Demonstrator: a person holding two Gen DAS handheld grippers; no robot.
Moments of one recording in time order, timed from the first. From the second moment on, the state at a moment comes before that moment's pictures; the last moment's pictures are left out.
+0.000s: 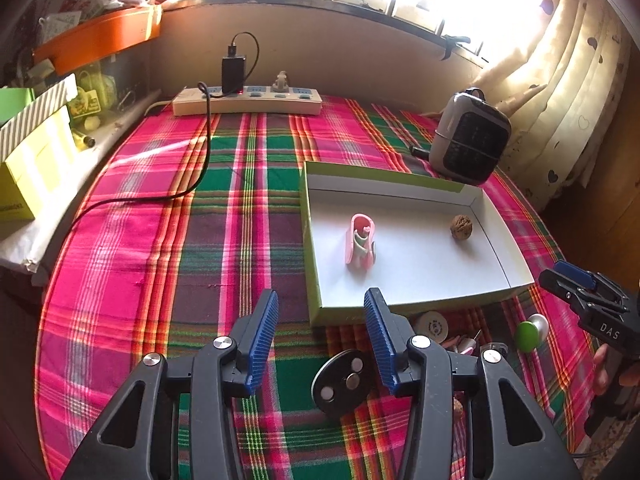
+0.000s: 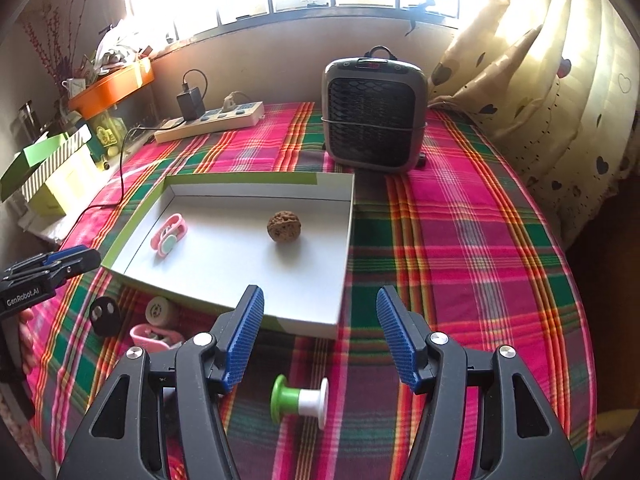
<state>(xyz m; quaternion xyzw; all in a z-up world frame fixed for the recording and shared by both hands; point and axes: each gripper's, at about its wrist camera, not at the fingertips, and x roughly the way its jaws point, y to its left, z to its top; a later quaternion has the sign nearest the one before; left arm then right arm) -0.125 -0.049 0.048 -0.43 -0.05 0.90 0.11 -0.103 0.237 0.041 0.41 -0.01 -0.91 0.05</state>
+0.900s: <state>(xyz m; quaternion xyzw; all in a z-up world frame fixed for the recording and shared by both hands) -0.099 -0.047 0.020 -0.45 -0.08 0.88 0.15 -0.059 0.249 0.014 0.42 -0.04 -0.91 0.06</state>
